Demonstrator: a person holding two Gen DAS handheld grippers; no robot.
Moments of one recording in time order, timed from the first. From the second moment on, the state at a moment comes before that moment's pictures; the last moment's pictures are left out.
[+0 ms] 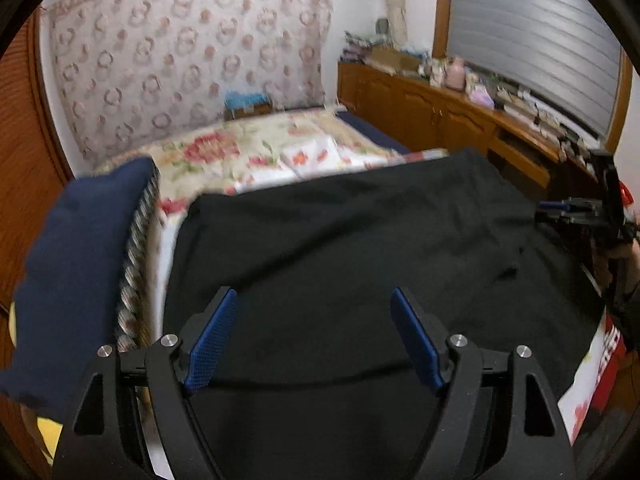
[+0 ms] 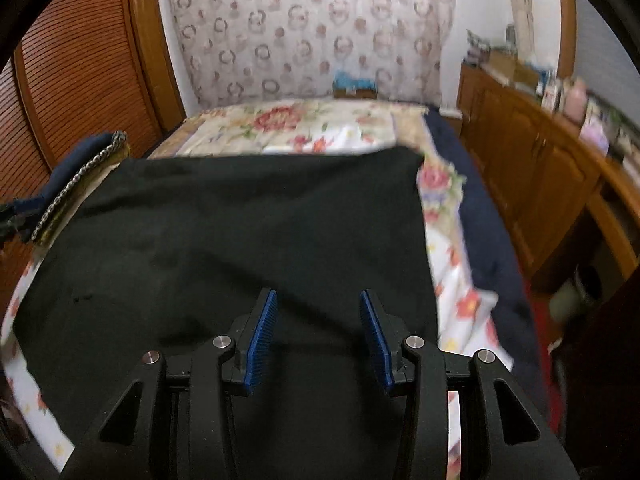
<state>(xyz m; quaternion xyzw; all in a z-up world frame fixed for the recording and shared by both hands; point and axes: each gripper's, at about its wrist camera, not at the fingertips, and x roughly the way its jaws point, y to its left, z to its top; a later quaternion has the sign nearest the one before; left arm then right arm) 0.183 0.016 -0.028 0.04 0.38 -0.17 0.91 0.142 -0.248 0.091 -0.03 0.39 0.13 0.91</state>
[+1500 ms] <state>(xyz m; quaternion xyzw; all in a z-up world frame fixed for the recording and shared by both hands) 0.203 0.078 -0.091 -0.05 0.45 -0.07 0.89 0.148 -0.250 0.092 -0.05 0.40 0.10 0.91</state>
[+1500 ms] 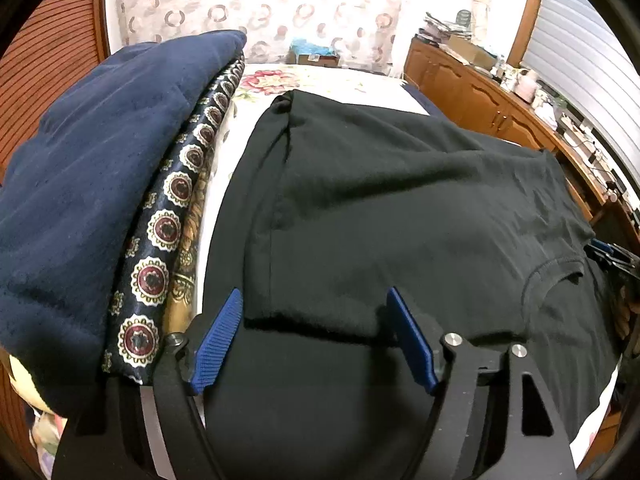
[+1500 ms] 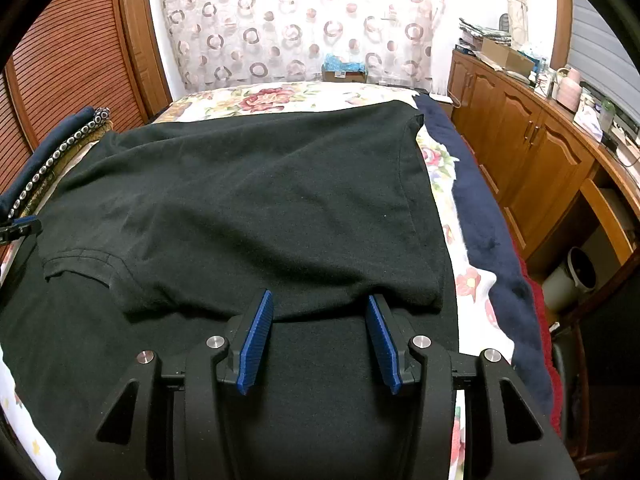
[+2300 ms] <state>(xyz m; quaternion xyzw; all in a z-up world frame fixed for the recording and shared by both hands) 0.197 0.076 -0.090 -0.04 0.43 -0.05 0.90 0.150 -0.253 0.094 -0.05 0.40 0.10 0.91</state>
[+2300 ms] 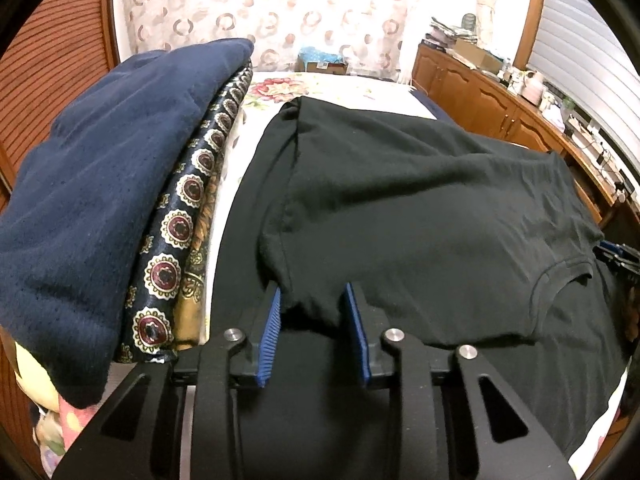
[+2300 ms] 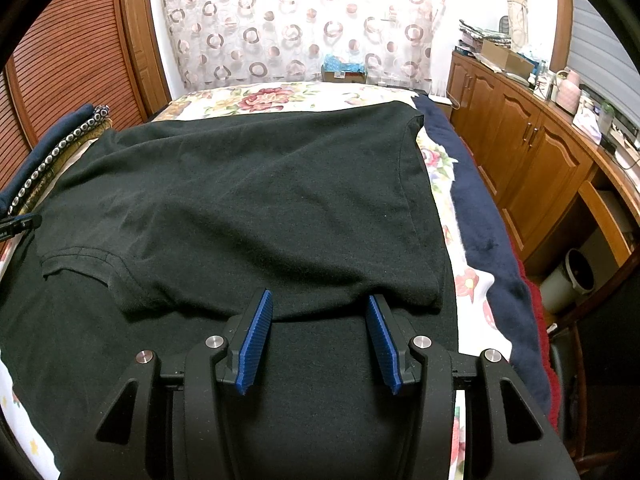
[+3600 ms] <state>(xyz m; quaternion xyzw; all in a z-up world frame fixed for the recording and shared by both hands) 0.140 0.072 -0.023 -0.05 0.32 -0.08 0.94 0.125 -0.276 0.132 0.00 0.32 0.11 0.94</state>
